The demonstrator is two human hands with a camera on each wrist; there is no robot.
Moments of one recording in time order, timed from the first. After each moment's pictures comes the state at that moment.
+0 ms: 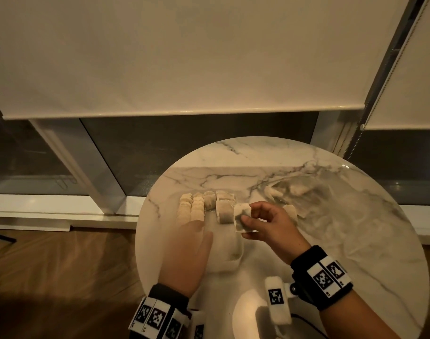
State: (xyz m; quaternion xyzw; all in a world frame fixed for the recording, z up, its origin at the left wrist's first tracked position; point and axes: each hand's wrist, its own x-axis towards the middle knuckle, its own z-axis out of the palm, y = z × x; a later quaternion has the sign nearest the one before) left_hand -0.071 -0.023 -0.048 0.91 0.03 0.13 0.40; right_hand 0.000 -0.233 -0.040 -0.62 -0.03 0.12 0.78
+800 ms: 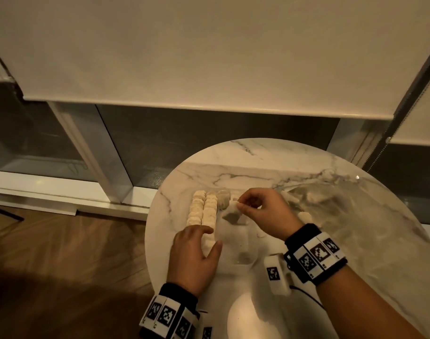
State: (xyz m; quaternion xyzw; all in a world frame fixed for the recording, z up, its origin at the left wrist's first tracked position) left_hand -0.066 -0.008 -0.068 0.92 0.07 0.13 0.35; right_hand 0.043 -0.195 -0.012 -0.86 -0.19 0.03 0.47
